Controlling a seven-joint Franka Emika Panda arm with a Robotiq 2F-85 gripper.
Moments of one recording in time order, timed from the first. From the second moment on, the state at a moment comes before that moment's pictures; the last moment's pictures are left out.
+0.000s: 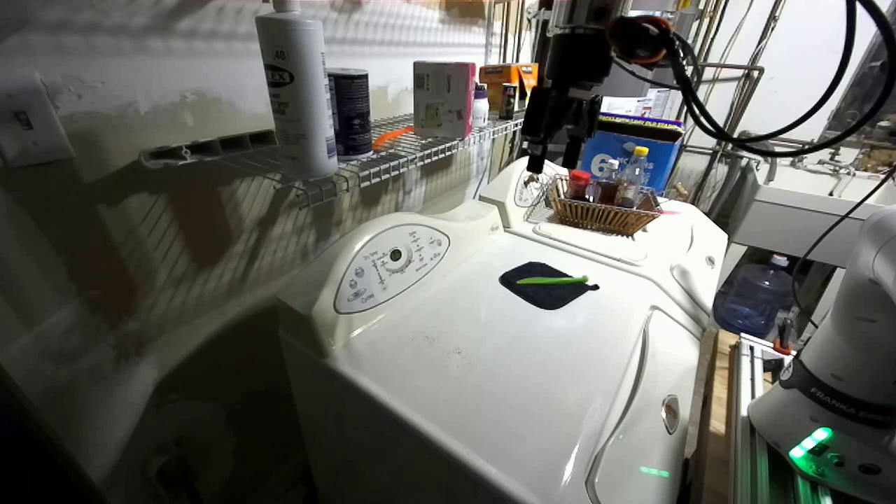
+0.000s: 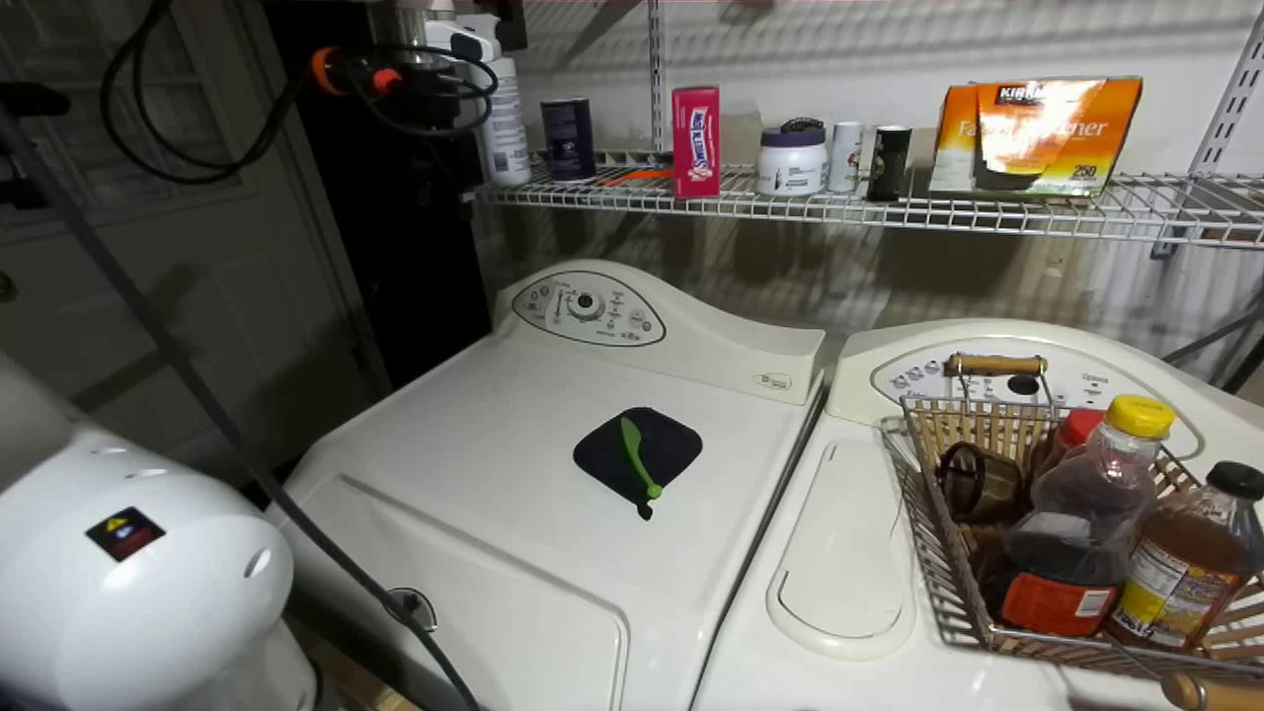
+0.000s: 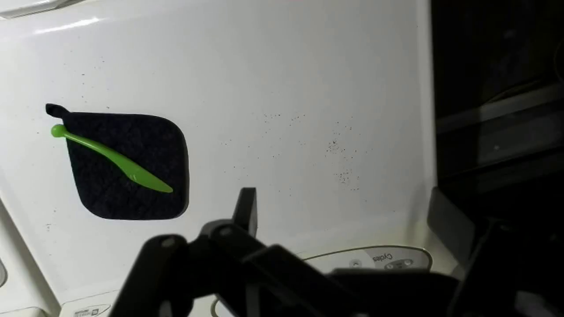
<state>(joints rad) 0.07 -0.31 0.21 -2.08 0.15 1.82 0.45</state>
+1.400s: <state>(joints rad) 0.05 0.03 0.04 -2.26 0.34 2.54 0.05</state>
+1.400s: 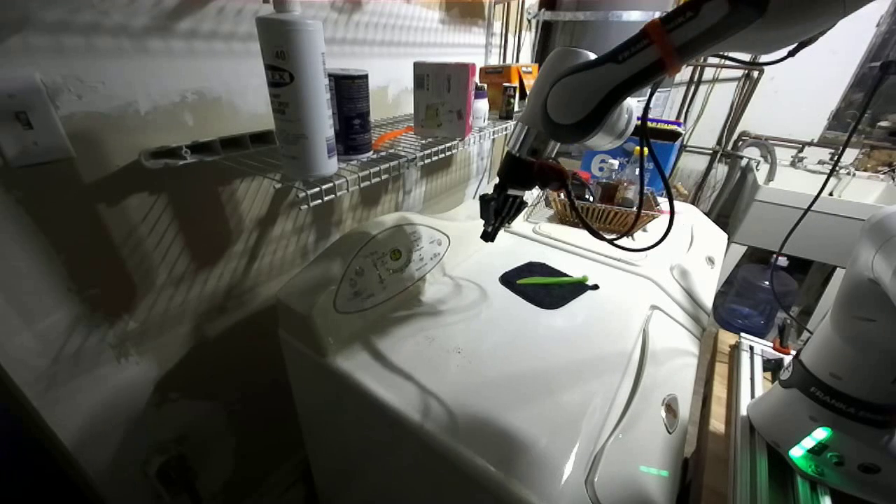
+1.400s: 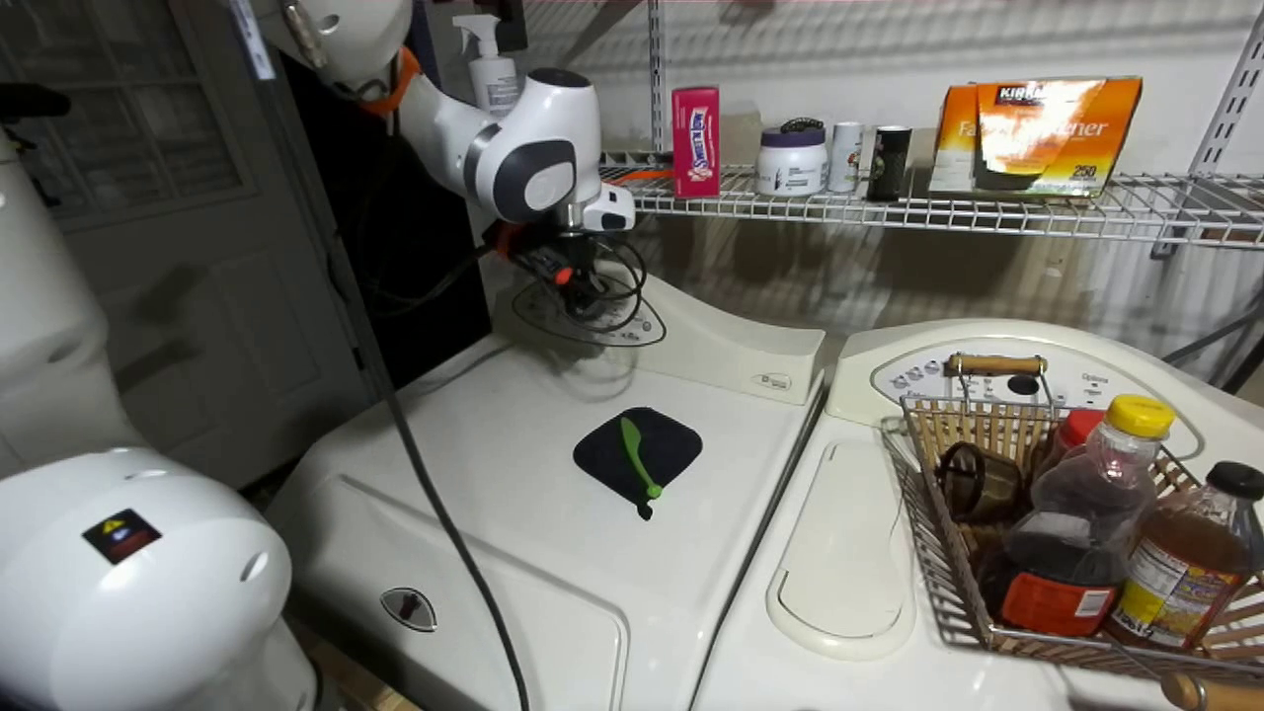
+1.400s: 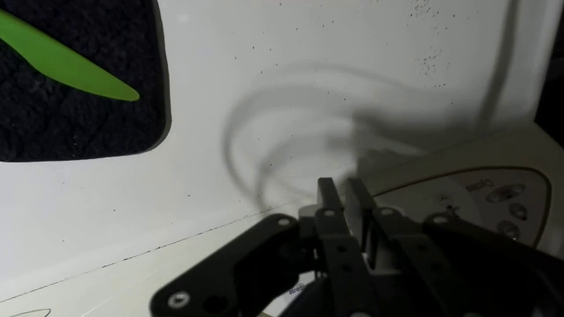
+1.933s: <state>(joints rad) -0.01 0.18 0.04 -2.17 0.51 2.64 -0.17</state>
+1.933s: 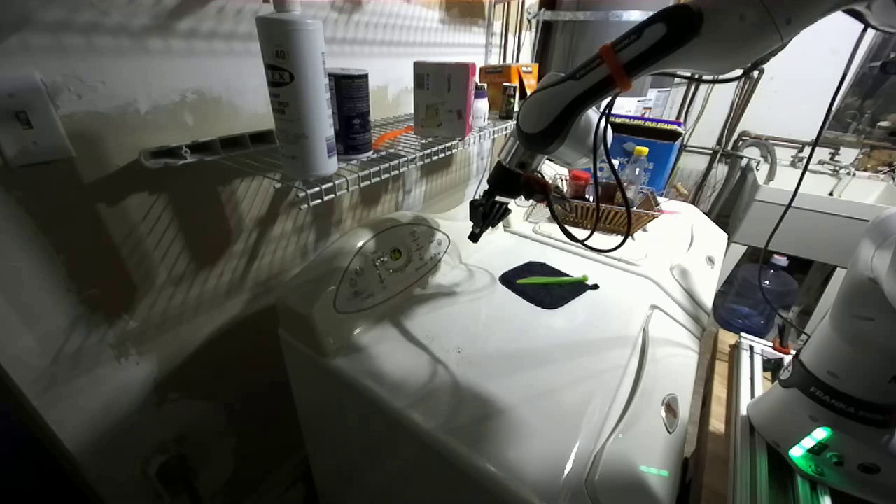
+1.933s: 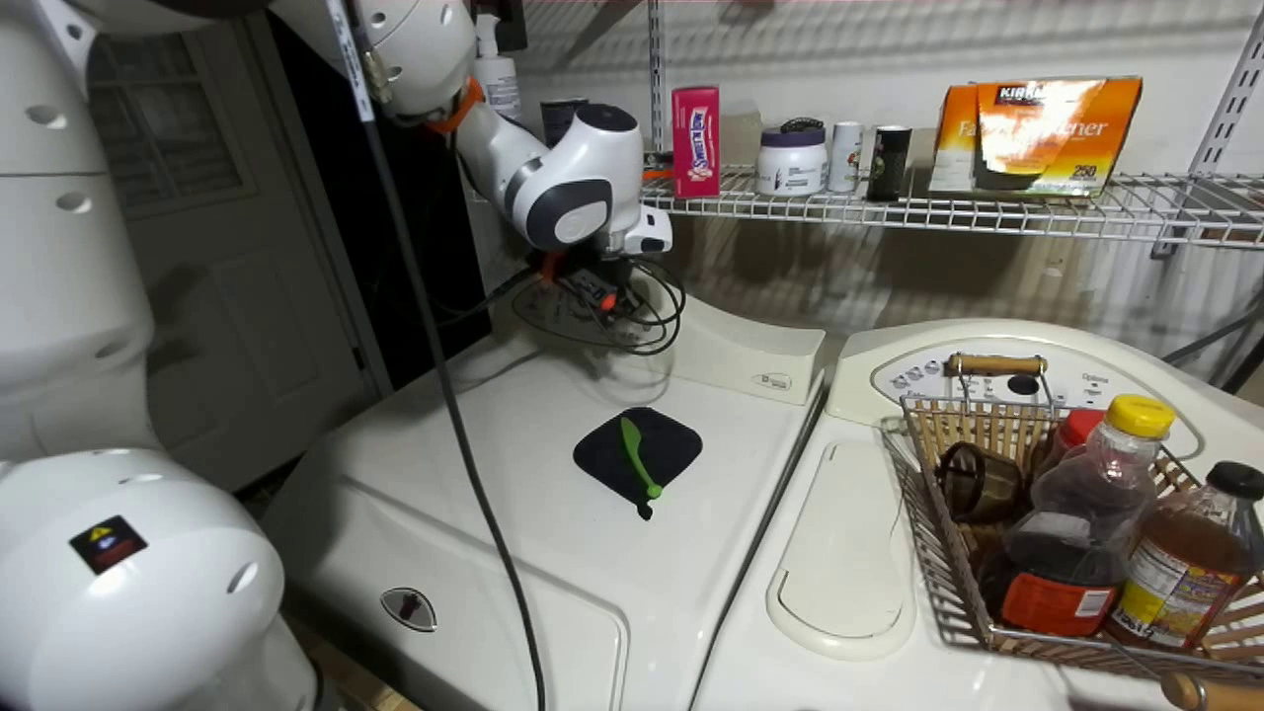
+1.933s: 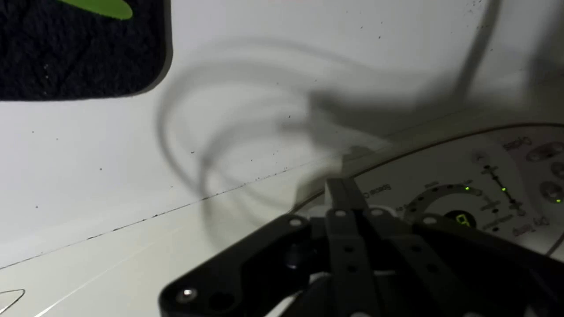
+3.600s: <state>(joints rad) -0.05 0.35 0.09 -2.03 0.53 2.71 -0.18</state>
